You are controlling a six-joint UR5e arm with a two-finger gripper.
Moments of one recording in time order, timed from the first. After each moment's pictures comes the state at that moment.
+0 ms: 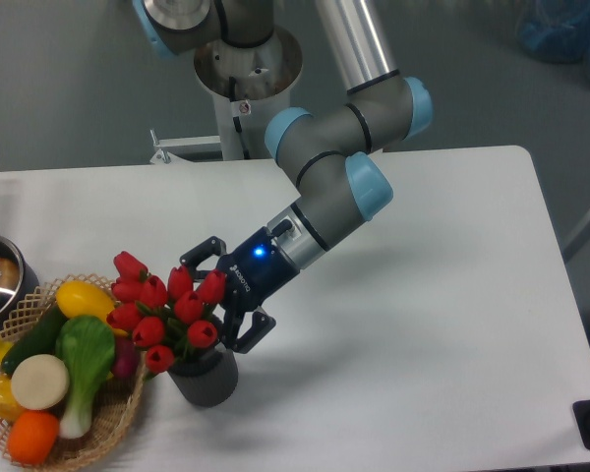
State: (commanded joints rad) arm 2.48 -1.98 -1.79 -0.78 0.38 1.40
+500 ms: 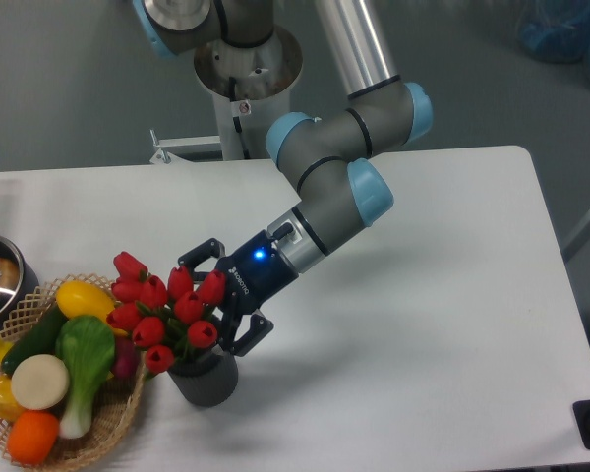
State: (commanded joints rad) arm 2.48 -1.99 -1.78 -0.78 0.36 1.41
